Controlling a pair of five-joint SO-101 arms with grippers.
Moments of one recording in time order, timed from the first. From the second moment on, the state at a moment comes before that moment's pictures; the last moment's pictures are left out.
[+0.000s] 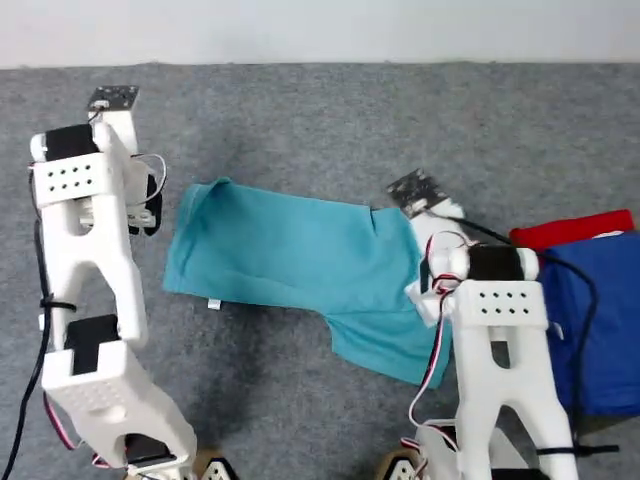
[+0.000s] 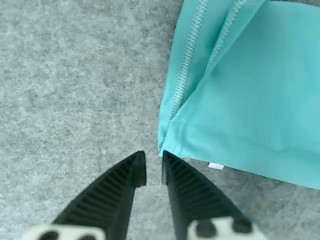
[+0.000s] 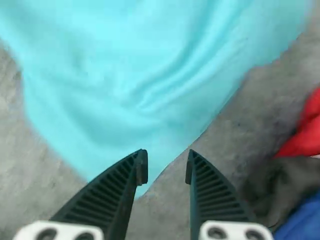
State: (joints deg) left arm -15.6 17.5 -19.0 99.2 -1.1; right arm -2.1 -30.9 37.5 73.6 28.6
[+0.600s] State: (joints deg) left arm -9.8 17.6 -19.0 99.3 -1.3; right arm 3.3 7.6 12.0 57.1 19.3
